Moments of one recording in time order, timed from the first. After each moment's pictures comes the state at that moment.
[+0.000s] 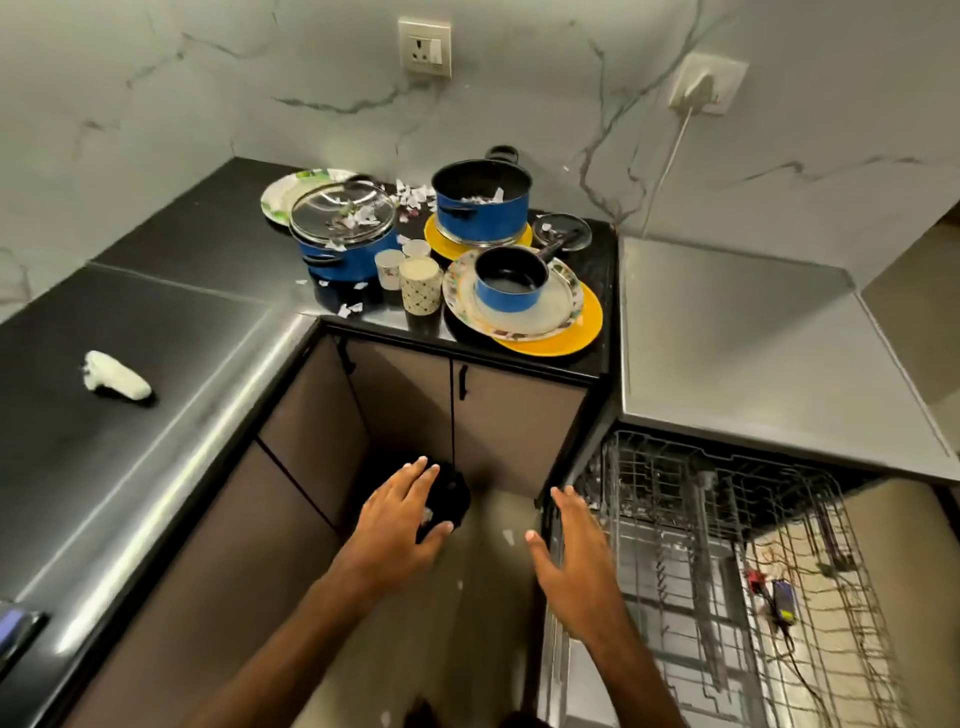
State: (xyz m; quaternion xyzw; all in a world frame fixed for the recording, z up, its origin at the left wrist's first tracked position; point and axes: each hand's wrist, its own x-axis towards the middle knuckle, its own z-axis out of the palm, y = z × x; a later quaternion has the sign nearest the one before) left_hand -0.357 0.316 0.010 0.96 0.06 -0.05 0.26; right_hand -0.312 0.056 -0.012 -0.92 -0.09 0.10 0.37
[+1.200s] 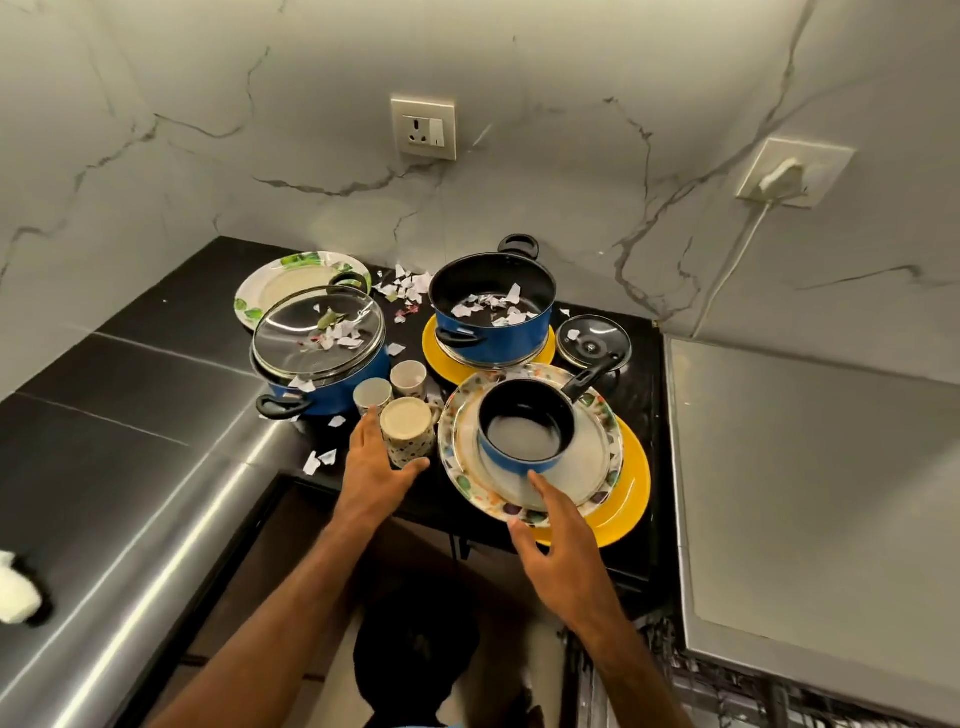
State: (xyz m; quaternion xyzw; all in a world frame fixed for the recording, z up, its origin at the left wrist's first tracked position) left_hand 0.013 0.452 0.025 0.88 0.29 0.05 0.37; right_hand 0.012 0.179 0.025 -0.87 -0.15 0.10 0.47
